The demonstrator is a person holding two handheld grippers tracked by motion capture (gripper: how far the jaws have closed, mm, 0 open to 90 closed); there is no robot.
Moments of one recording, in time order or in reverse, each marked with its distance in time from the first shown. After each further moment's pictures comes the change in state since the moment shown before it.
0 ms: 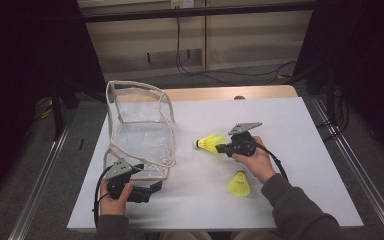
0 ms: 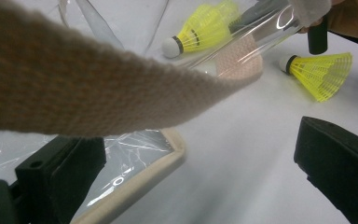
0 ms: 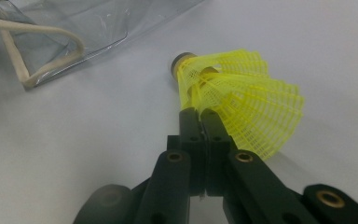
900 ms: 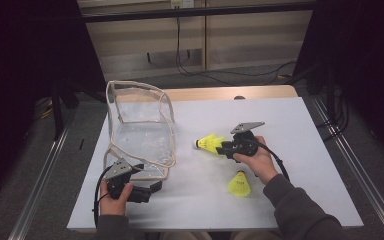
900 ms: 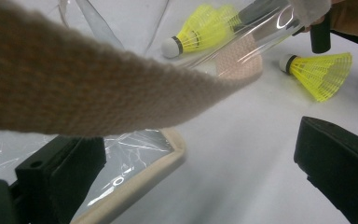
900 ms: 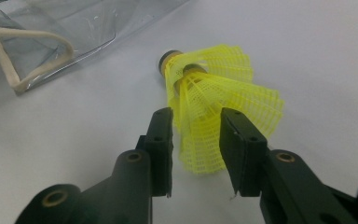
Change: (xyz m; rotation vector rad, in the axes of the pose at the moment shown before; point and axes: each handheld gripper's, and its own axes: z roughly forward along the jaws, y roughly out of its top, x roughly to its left) left arm 0.000 0.000 0.000 0.001 0.001 0.000; right arm -0.003 -0.001 -0.005 -0.001 -0.028 0.041
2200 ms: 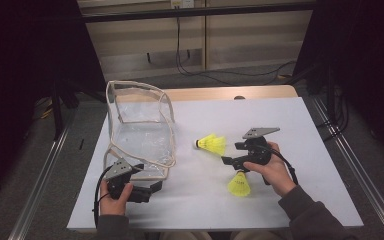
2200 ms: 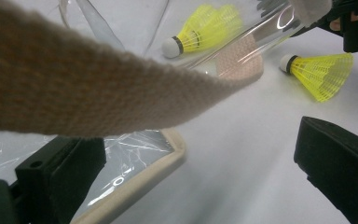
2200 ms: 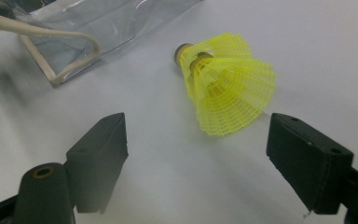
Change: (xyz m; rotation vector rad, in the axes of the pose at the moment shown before) left arm 0.000 0.000 0.000 -0.002 0.003 -0.002; right arm 0.010 -0.014 -0.038 -0.034 0.009 0.036
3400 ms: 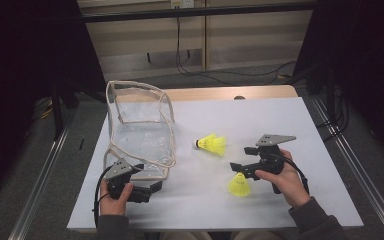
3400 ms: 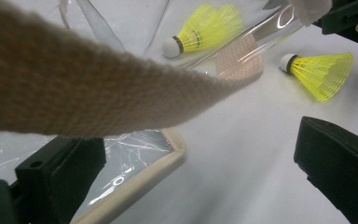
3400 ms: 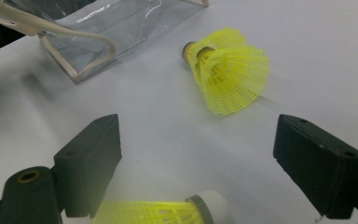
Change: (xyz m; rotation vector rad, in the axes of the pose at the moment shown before) left arm 0.000 0.000 -0.001 -0.001 -0.004 0.000; right arm 0.005 -0.018 -0.032 -0.055 0.015 0.016
